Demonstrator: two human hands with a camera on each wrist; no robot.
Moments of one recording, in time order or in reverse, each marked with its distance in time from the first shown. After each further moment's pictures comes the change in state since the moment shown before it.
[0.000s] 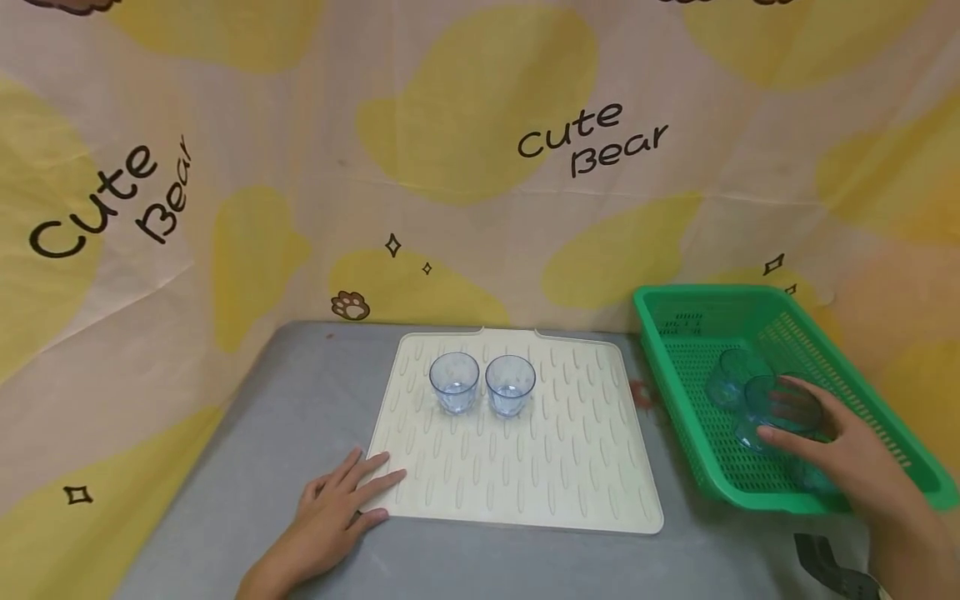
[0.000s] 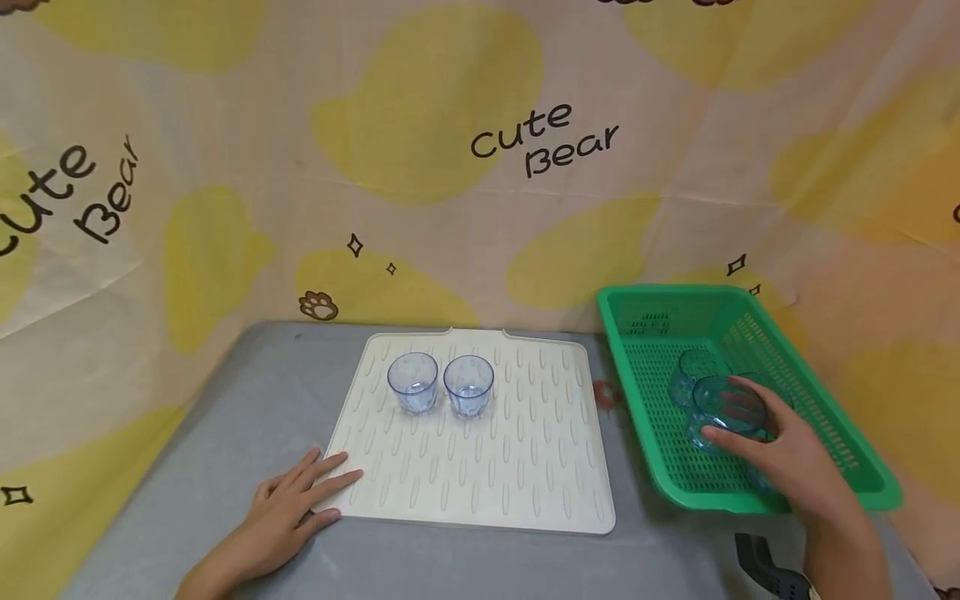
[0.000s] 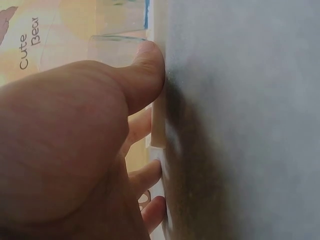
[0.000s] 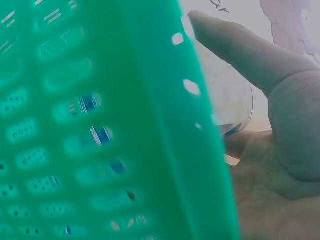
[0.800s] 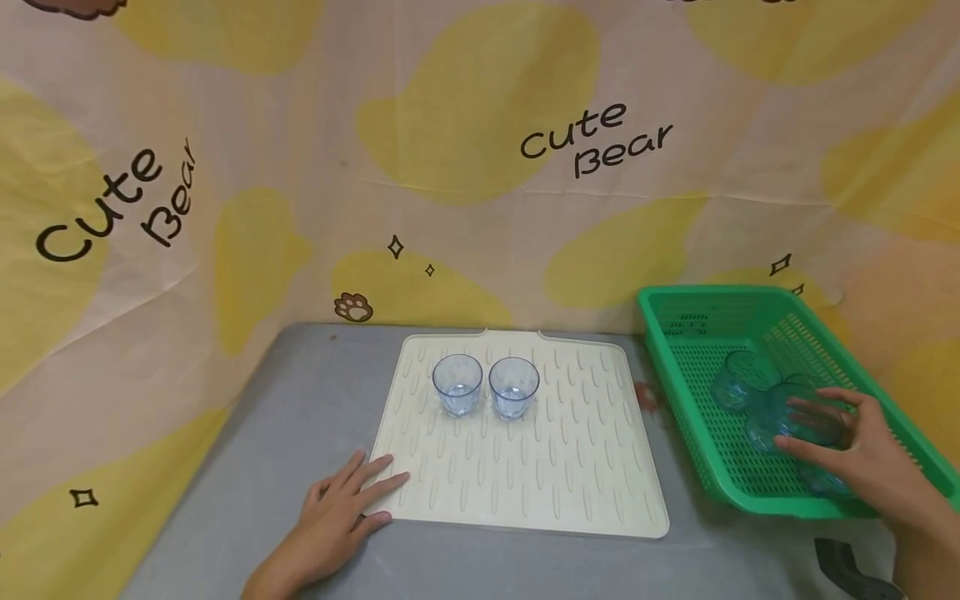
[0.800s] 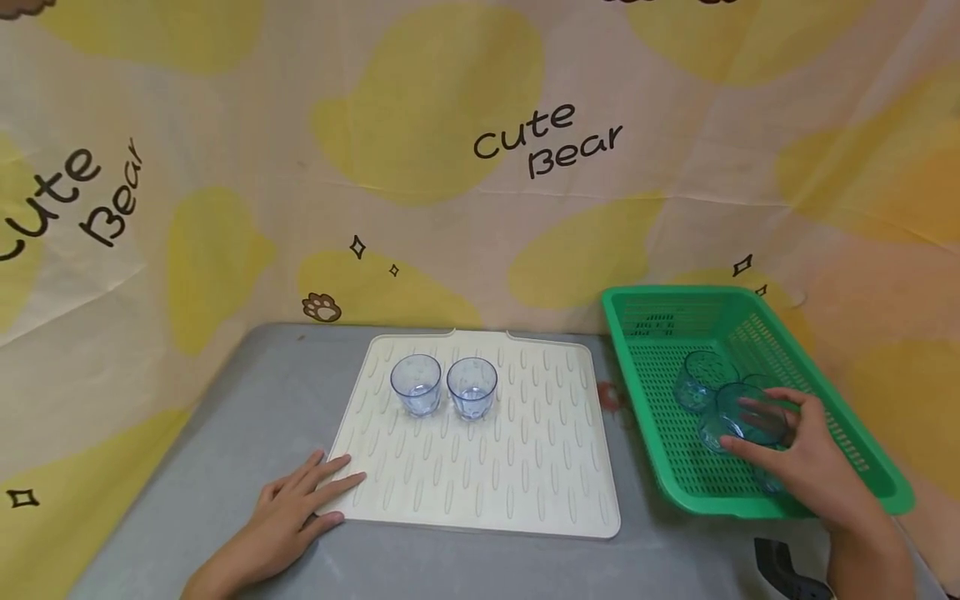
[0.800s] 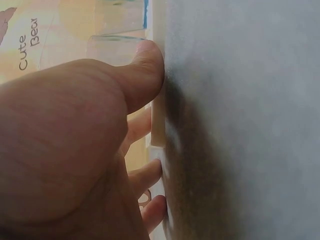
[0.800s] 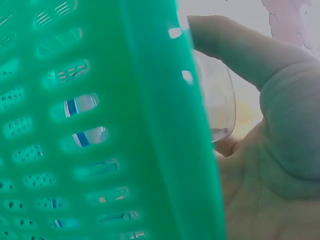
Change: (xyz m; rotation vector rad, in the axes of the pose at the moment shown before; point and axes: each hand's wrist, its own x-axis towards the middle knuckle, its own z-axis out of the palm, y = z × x) left_hand -0.001 -0.001 0.003 0.023 0.023 0.018; right_hand 0.000 0.007 -0.003 0.019 0.042 0.050
